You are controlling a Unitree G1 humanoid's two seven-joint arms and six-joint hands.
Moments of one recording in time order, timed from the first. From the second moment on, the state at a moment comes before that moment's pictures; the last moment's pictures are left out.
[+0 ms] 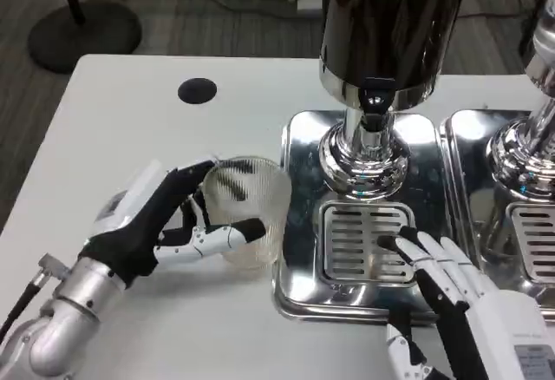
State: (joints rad) left arm -0.42 0.44 -0.22 1.11 0.44 -1.02 0.19; right arm 0.60 -0.27 0.27 -0.28 -0.91 -0.27 -0.48
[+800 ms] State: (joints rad) left arm -0.59 0.28 -0.34 1.19 0.52 -0.90 0.17; right arm 0.67 -0.22 0.28 -0.32 -0.94 -0.25 -0.51
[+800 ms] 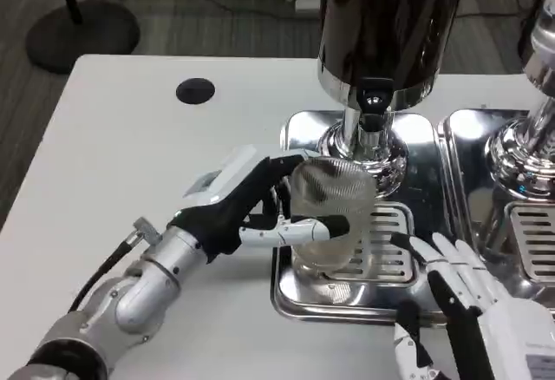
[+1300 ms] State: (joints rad) left arm -0.66 0.24 -0.43 1.21 0.60 -0.80 0.24; right arm 0.68 -0.20 0.29 -0.32 -0.94 -0.24 -0.52
